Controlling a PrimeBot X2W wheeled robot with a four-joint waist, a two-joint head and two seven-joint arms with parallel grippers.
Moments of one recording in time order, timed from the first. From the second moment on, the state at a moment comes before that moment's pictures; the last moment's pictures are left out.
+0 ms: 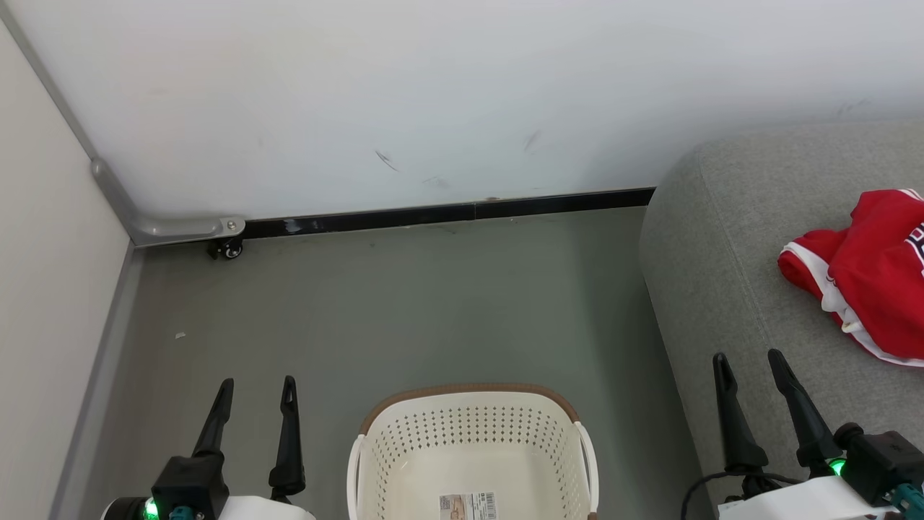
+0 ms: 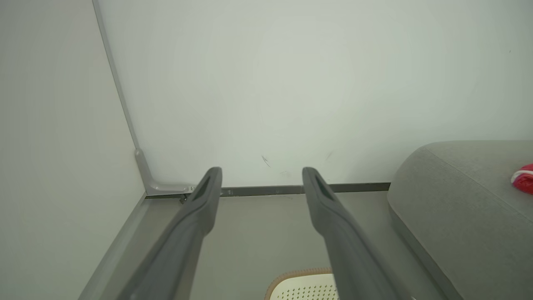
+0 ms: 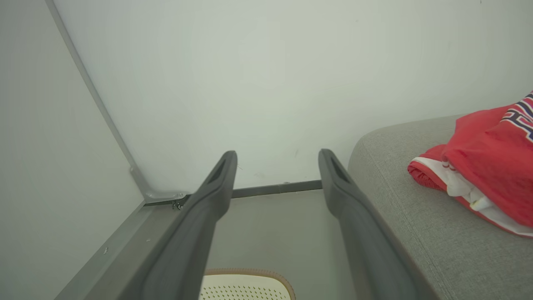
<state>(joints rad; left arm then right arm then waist) 0.02 0.06 -0.11 0.18 -0.14 0.07 -0.26 0.08 -0.04 -0.03 0.12 0.22 0.13 -0.18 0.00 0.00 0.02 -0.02</state>
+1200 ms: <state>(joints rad) 0.01 0.05 -0.04 0.29 -0.51 0.03 -0.13 0.10 -0.03 -0.02 0.17 0.58 0.13 -0.14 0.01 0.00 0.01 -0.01</state>
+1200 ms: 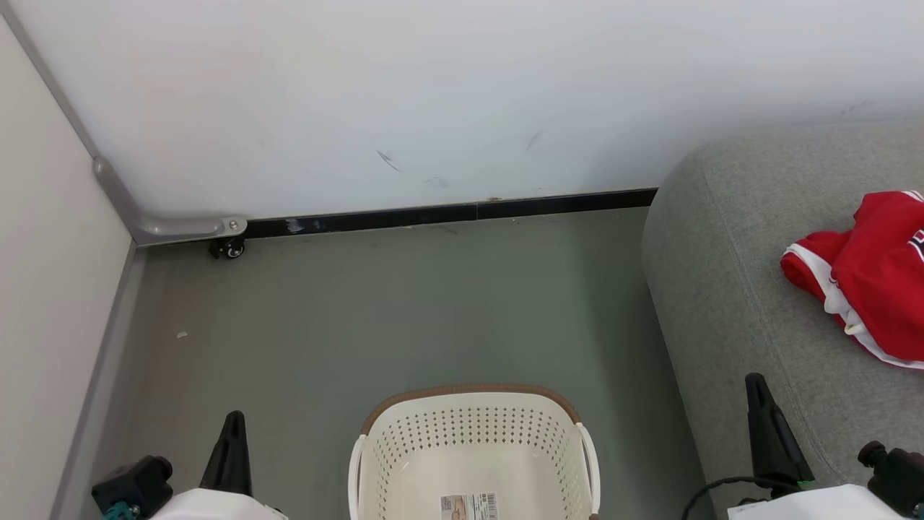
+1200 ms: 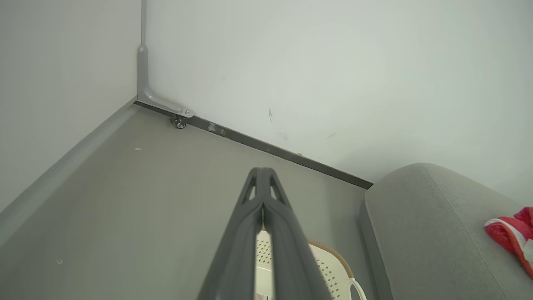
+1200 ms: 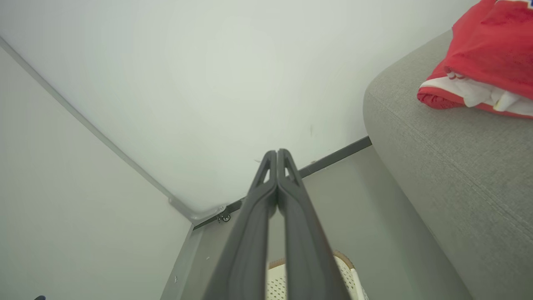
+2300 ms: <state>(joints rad) -0.01 0.04 0.02 0.29 -0.99 -0.04 -0.02 0.05 -0.07 -0.03 0.20 1.07 0.13 -0.06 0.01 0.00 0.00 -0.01</state>
